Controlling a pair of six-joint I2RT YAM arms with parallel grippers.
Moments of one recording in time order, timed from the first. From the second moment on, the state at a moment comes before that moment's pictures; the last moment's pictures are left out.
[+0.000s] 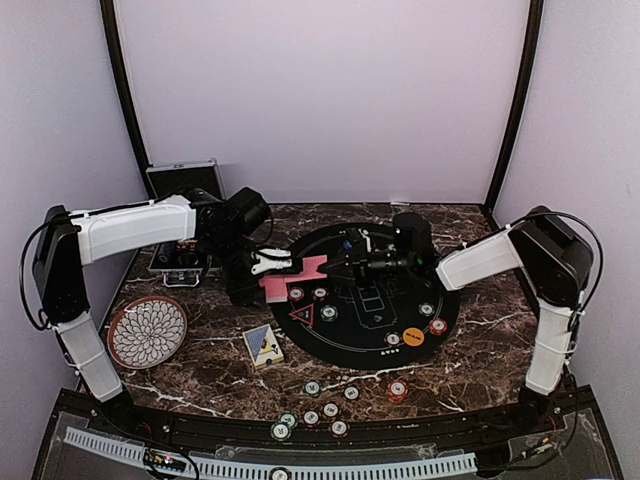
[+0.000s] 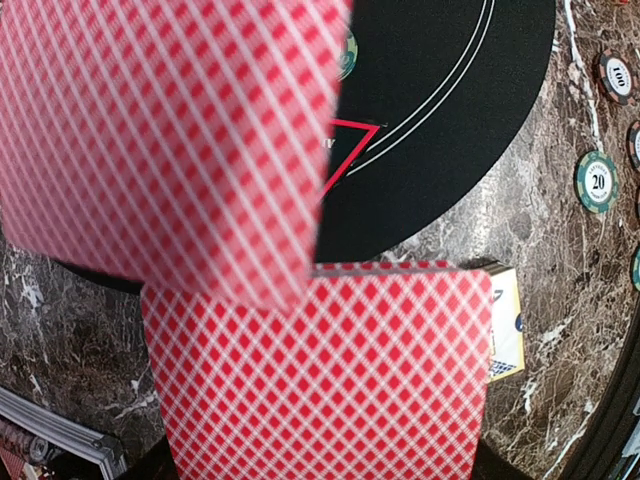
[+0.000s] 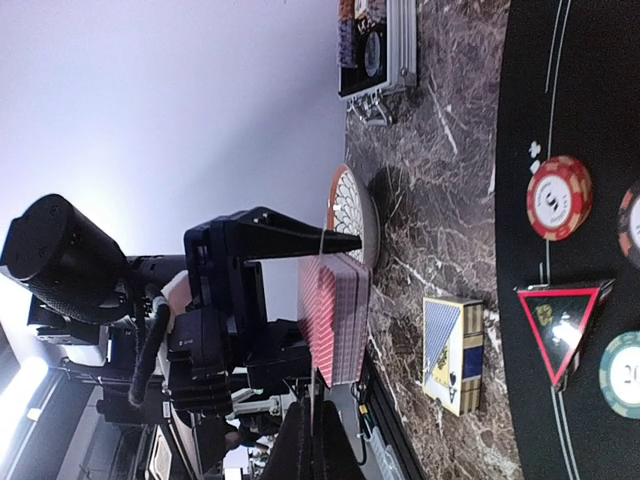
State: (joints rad) left arm -0.69 1.76 1.43 -0.98 0.14 0.69; right arm 0.69 1.92 0.99 0.70 -0.84 1.35
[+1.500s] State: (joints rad) left arm -0.68 1.70 1.42 -0.99 0.14 0.69; right arm 0.64 2.47 1.83 -0.14 -0.67 0.88
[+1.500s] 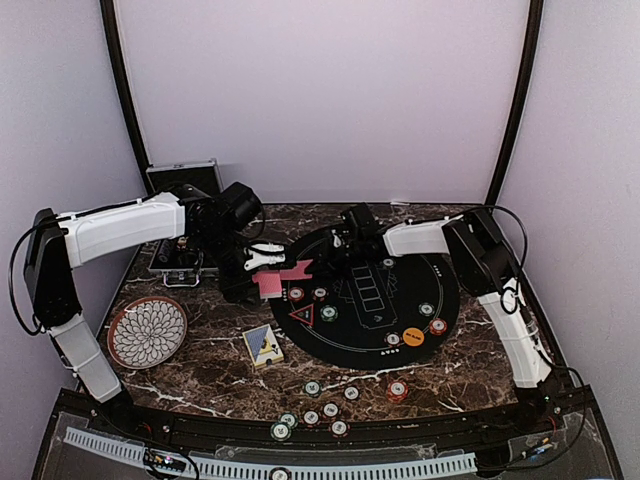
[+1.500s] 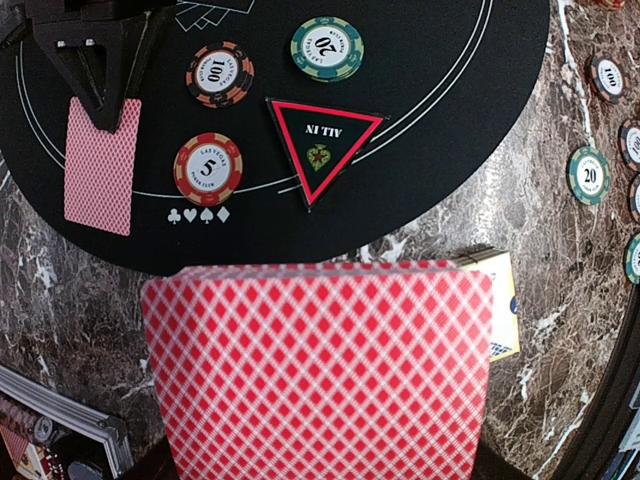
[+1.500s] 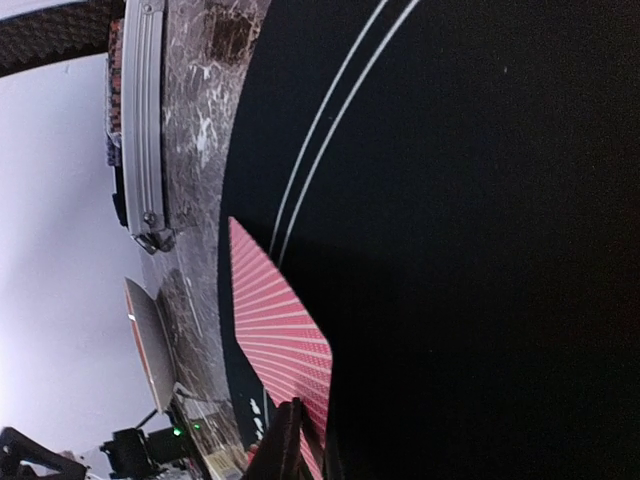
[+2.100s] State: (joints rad) left arm -0.68 1.70 1.42 -0.99 0.15 0.69; right arm 0.63 2.29 1.72 -0.26 -0.55 0.73
